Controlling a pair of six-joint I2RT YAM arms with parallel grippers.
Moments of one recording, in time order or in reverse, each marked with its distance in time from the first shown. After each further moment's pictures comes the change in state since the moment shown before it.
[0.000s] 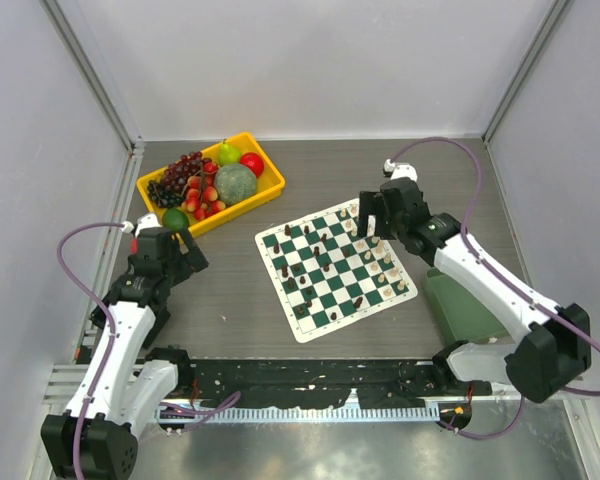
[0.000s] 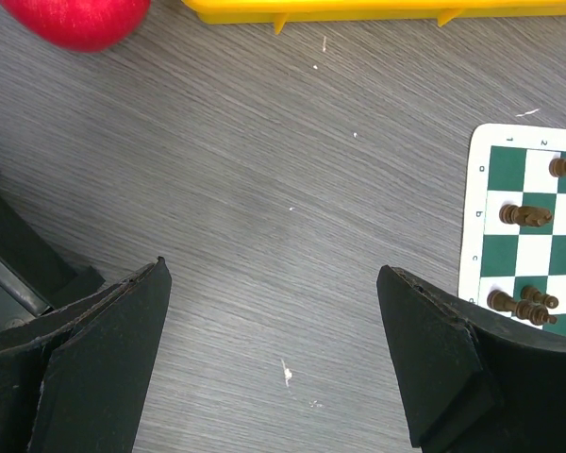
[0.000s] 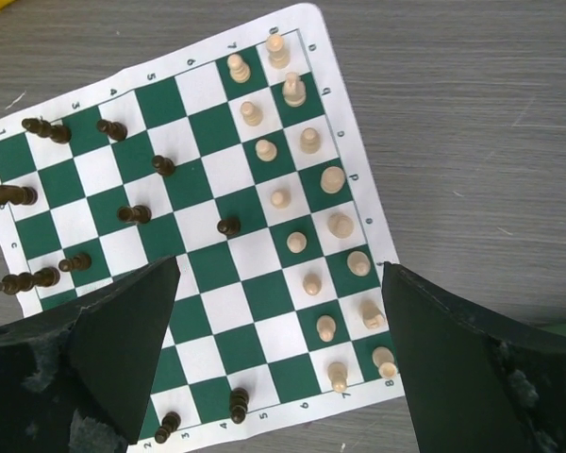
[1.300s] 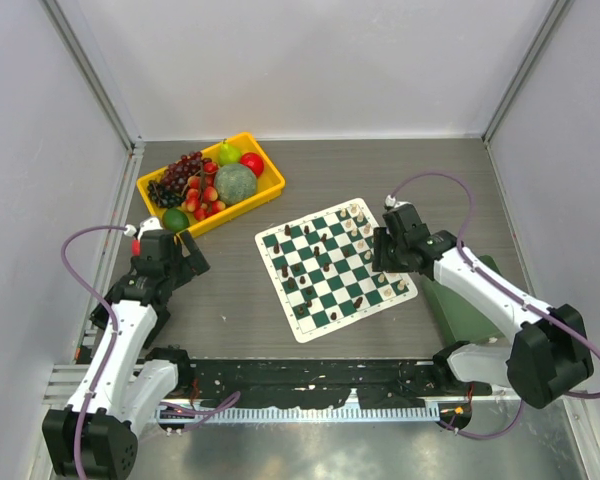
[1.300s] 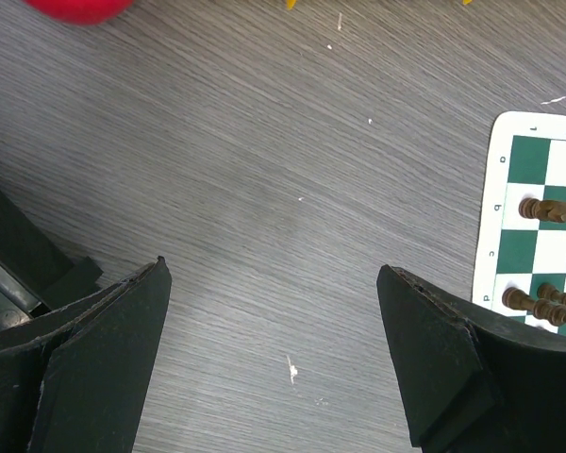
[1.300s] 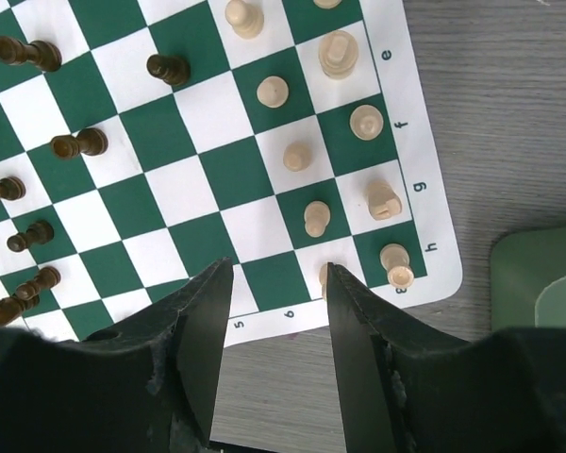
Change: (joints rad) left arm 0.000 0.013 -0.031 0.008 0.003 -0.014; right arm -0.047 -0.005 -0.196 -0.092 -0.189 0.060
